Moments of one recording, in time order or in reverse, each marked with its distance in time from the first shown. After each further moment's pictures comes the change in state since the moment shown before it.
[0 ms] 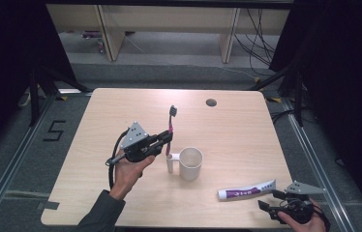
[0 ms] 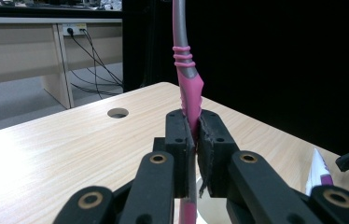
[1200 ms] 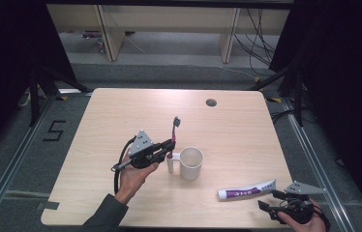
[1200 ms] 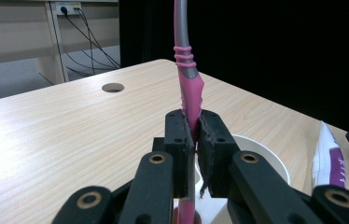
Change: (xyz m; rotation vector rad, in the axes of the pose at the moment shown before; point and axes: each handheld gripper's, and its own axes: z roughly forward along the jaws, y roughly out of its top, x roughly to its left) left arm 0.000 -0.034 0.012 0.057 -0.002 -0.006; right arm 0.001 0.001 -0.002 0.013 0.001 0.007
